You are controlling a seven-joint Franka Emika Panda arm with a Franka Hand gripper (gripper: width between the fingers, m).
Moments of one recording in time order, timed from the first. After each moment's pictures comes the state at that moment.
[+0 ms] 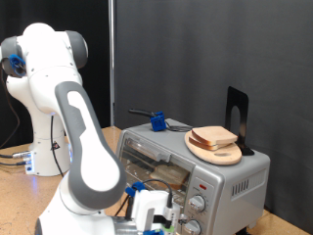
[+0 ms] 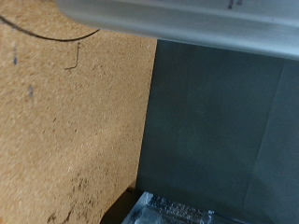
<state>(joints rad) -0.34 0.87 0.16 -1.55 1.33 1.90 -0.24</state>
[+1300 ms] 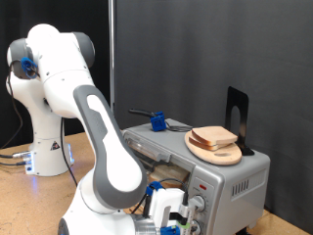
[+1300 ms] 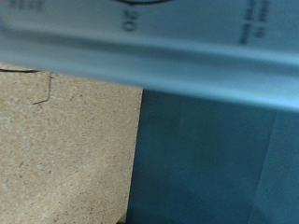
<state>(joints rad) -0.30 0.88 0.16 -1.57 1.33 1.89 -0.22</state>
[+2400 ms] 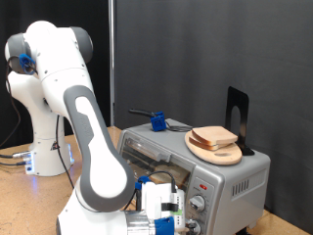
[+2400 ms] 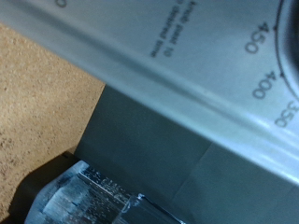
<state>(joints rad) -0.32 0.84 0.18 -1.68 1.55 1.90 -0.70</state>
